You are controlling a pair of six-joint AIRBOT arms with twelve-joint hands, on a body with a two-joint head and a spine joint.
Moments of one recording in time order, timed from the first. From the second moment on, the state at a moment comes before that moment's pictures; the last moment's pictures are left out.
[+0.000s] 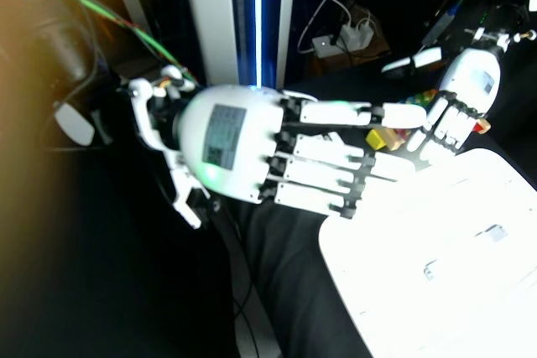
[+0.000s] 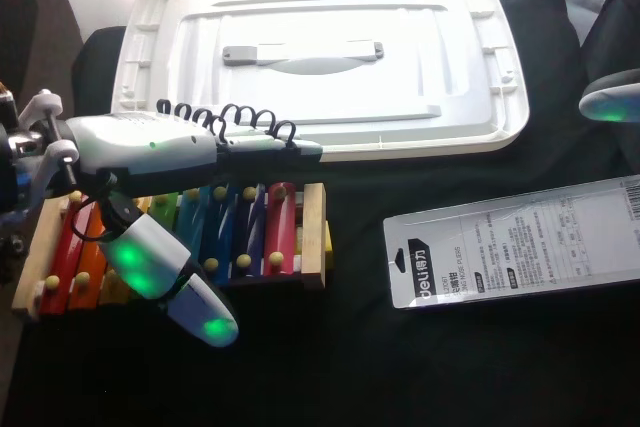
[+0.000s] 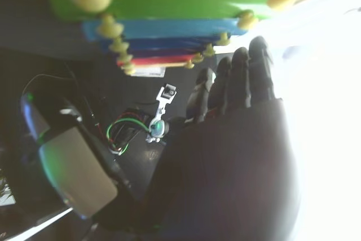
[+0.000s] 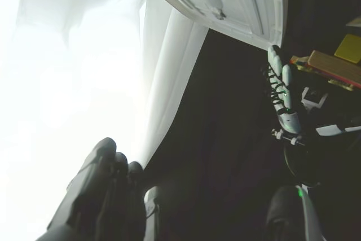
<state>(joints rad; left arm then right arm) 0.70 -1.00 1.21 0.87 -0.52 0.14 -0.91 -0.94 1.31 -0.08 1.22 -0.13</state>
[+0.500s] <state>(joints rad) 0.72 -1.02 1.22 0.87 -0.51 0.14 -0.91 -0.94 1.31 -0.08 1.22 -0.13</state>
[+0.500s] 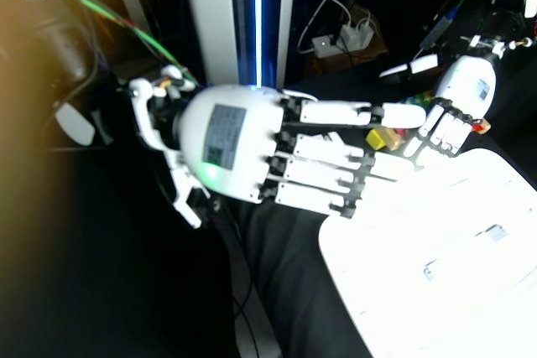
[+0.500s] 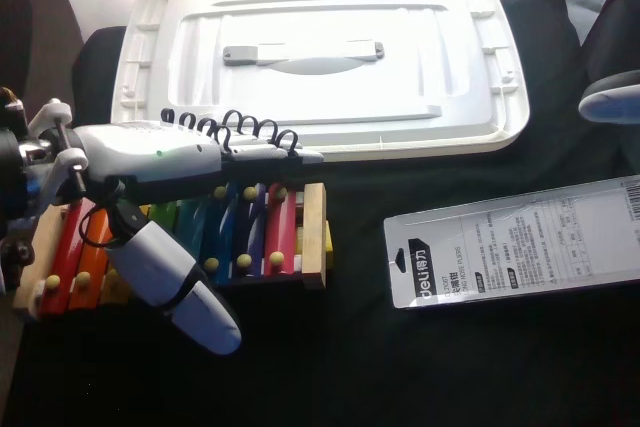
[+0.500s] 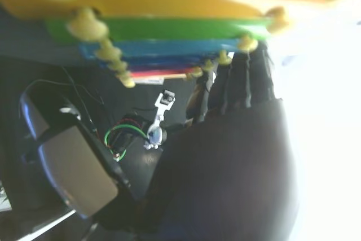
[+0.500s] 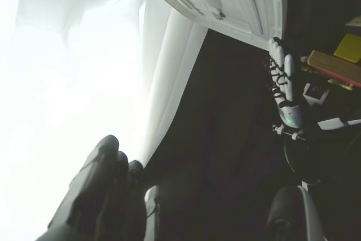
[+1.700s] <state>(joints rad) 0.73 -1.04 1.24 0.80 -0.53 0.17 -0.91 -0.94 1.31 -0.08 1.23 -0.13</state>
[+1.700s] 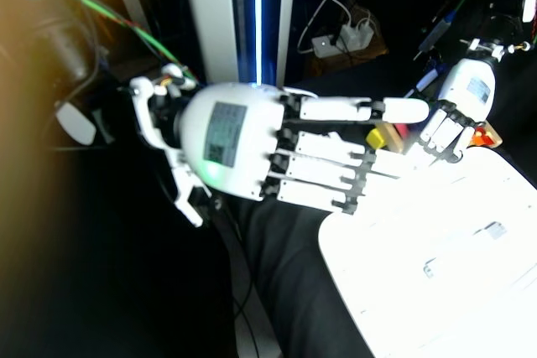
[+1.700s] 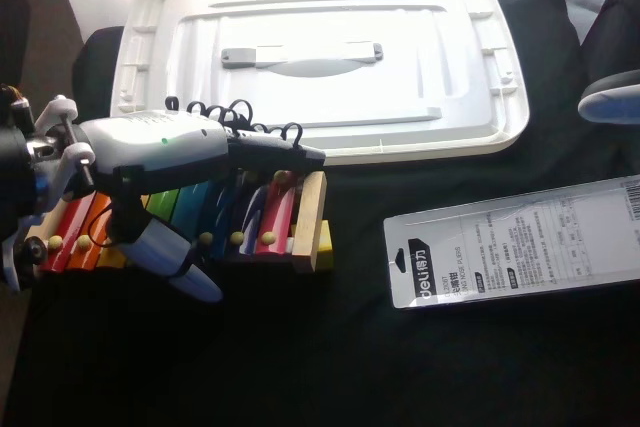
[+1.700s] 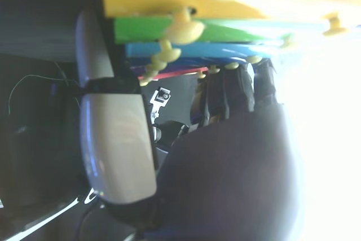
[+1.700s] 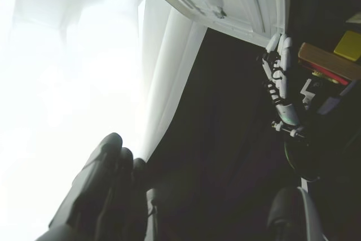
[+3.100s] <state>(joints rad) 0.66 -0.98 1.26 0.52 -0.54 0.40 -0.91 -0.94 1.31 -0.08 1.24 -0.13</state>
